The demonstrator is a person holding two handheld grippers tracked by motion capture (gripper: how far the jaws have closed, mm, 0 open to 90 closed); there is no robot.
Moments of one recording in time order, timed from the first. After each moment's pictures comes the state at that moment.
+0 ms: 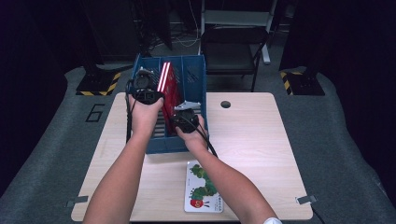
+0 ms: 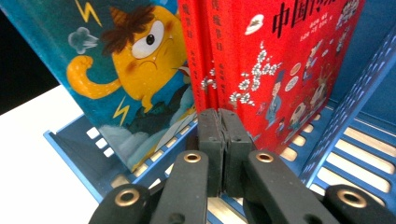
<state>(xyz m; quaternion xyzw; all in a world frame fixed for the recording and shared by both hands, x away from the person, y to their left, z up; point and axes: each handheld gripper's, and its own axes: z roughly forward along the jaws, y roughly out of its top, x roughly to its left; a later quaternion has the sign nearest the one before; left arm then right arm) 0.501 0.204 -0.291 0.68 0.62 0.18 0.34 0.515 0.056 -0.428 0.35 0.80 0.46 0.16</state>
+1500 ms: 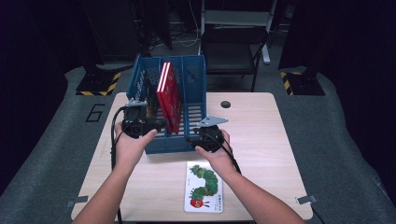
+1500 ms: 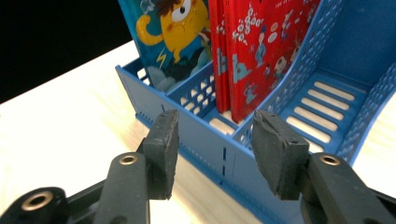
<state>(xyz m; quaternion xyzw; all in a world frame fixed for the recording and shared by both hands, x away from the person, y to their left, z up) 0.414 0.226 -0.327 0.73 0.51 0.15 0.43 0.433 -0.018 -0.404 0.34 0.80 0.47 0.15</state>
